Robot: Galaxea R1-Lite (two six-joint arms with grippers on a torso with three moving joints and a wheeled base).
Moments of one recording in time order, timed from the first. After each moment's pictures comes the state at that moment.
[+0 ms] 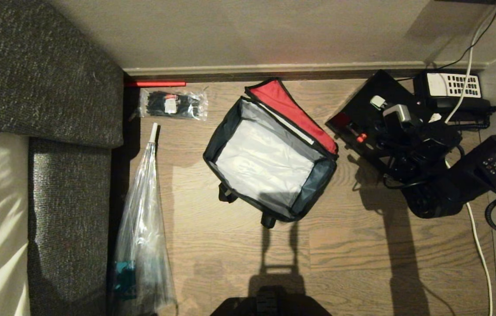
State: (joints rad) left arm 0.00 0.00 0.00 0.01 0.00 0.01; right arm 0.07 2.33 -1.17 -1.52 -0.80 -1.07
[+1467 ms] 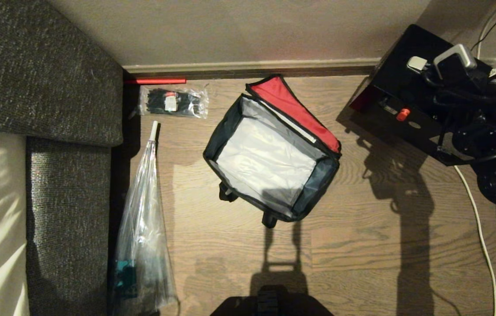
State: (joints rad) left arm 0.00 0.00 0.00 0.01 0.00 0.01; right arm 0.14 1.73 -0.97 -1.39 -0.86 -1.23
